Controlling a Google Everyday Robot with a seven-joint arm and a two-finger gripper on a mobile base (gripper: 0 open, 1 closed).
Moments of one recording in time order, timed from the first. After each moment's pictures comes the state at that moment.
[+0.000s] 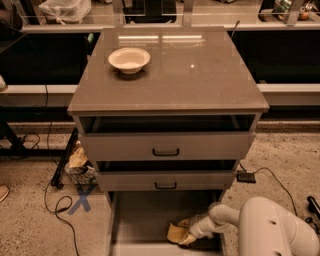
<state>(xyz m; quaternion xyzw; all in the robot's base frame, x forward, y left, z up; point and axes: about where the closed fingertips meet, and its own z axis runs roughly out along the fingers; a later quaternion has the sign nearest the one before) 0.497 -0.109 0.111 -0.68 0.65 0.24 0.25</state>
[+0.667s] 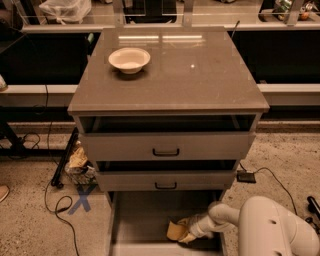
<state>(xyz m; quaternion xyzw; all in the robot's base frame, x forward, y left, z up) 0.497 -0.110 0.114 -0.68 0.65 0.24 0.25</state>
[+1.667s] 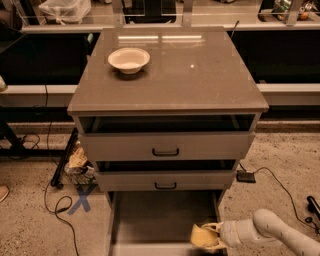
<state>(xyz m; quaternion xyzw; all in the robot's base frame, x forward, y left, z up) 0.434 -0.201 0.255 -0.67 0.59 0.26 0.36</state>
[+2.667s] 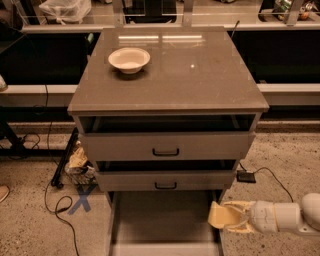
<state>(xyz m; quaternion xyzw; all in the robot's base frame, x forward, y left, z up) 0.425 -0.235 0.495 -0.71 0.50 0.16 0.46</state>
